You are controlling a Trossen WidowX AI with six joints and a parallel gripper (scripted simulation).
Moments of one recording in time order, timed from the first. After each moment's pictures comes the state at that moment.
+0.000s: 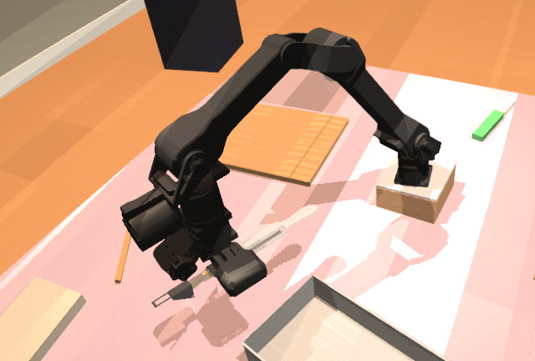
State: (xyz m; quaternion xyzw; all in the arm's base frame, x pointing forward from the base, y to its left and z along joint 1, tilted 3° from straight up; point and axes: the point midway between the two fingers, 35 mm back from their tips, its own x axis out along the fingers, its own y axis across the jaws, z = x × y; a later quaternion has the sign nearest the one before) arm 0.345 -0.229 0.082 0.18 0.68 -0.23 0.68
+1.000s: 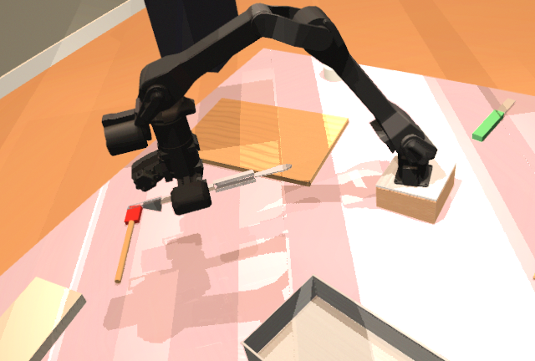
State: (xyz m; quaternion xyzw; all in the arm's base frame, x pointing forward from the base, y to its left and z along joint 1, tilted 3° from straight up) arm 0.213 -0.349 0.098 0.30 0.62 -0.35 0.63
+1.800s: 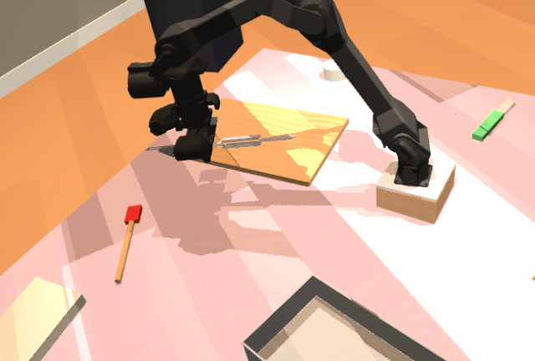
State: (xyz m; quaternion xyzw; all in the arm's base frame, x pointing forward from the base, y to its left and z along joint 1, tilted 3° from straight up) arm 0.080 -0.395 0.103 0.39 0.57 -0.44 0.58
